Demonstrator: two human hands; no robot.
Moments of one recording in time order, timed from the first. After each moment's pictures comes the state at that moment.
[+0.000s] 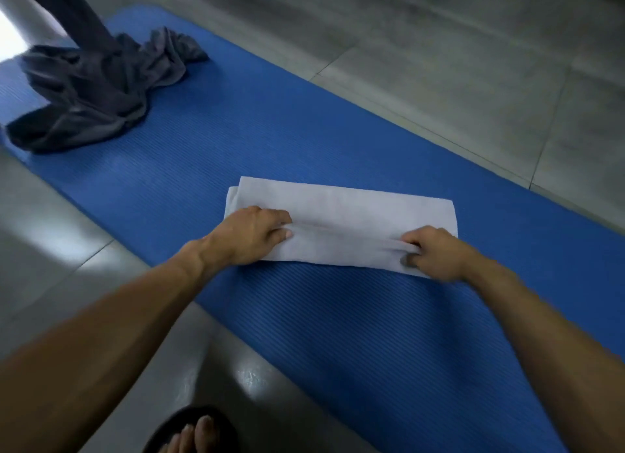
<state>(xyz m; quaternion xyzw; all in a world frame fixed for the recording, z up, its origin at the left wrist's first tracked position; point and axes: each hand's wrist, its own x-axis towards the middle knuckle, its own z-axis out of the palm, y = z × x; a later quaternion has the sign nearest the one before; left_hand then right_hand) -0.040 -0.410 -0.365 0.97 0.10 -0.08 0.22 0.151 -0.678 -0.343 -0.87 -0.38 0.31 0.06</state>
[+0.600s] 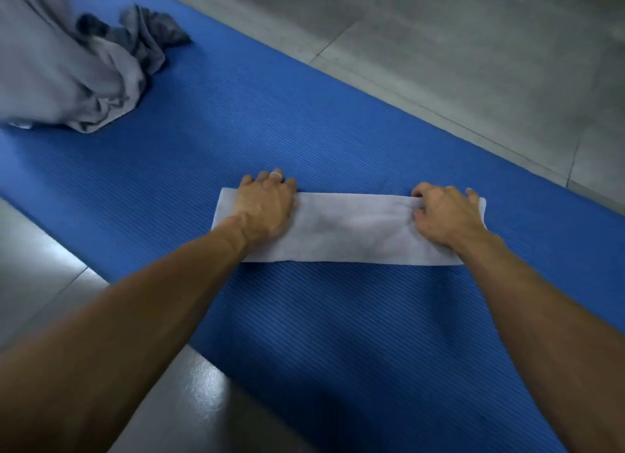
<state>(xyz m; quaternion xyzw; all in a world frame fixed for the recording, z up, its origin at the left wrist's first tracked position) 0.051 -0.376 -0.397 0.98 0.19 -0.09 -0.02 0.217 -0.608 -0.382 -0.95 -0.28 0.14 -0.04</state>
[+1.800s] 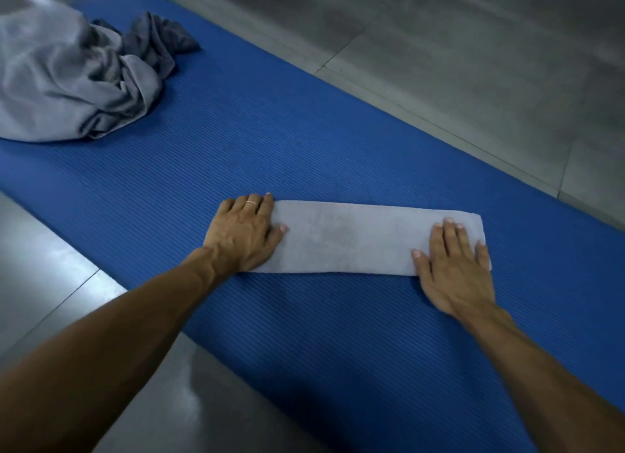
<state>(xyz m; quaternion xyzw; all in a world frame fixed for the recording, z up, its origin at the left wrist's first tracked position) -0.010 -0.356 -0.418 0.98 0.19 -0.06 0.00 0.147 -0.663 -0.408 -0.95 -0.25 0.13 -0.09</state>
